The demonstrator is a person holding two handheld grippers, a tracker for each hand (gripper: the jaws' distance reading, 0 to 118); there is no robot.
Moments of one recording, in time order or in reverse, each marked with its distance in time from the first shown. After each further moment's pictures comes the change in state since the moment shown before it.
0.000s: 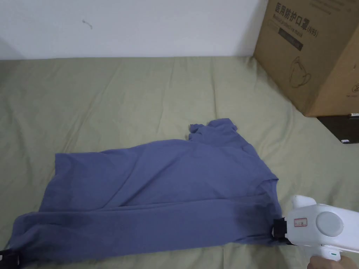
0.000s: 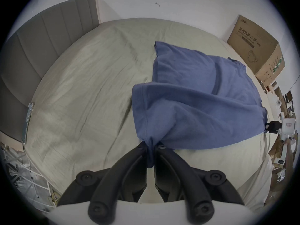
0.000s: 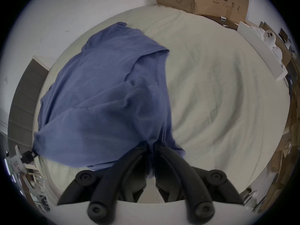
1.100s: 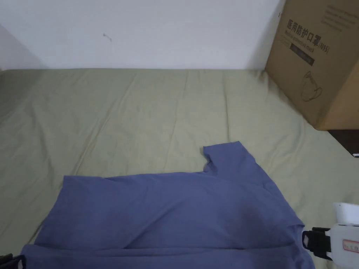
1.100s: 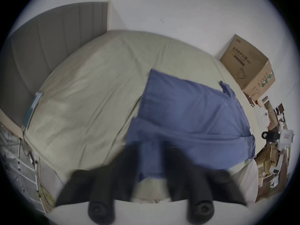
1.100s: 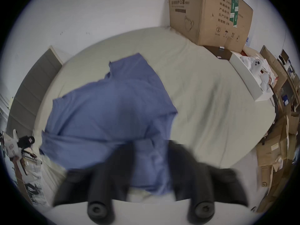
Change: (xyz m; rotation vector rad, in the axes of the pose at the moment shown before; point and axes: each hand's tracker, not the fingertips) left arm 0.000 -0.024 0.053 0.131 -0.063 0.064; right arm -0.018 -0.025 0.105 0.165 0.030 0.067
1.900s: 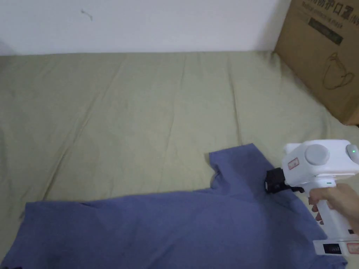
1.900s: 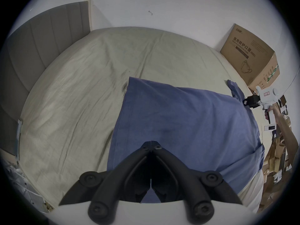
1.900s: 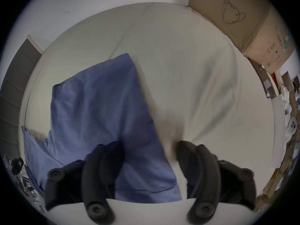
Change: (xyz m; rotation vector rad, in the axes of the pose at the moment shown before) left arm 0.023 0.069 -0.107 -0.082 0.000 -0.063; right arm -0.017 0.206 -0.241 -0.231 -0.069 0.146
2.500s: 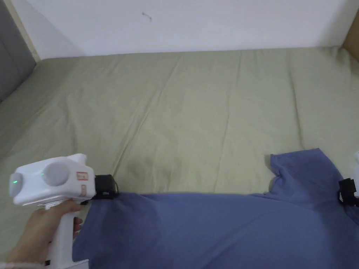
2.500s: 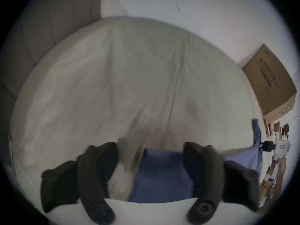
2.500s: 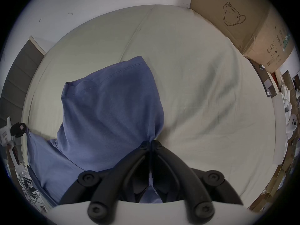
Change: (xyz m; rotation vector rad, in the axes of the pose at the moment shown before) left arm -0.014 0.130 -0.128 -0.153 0.041 0.137; right arm -0.020 -0.013 0.012 0.012 0.017 -0.023
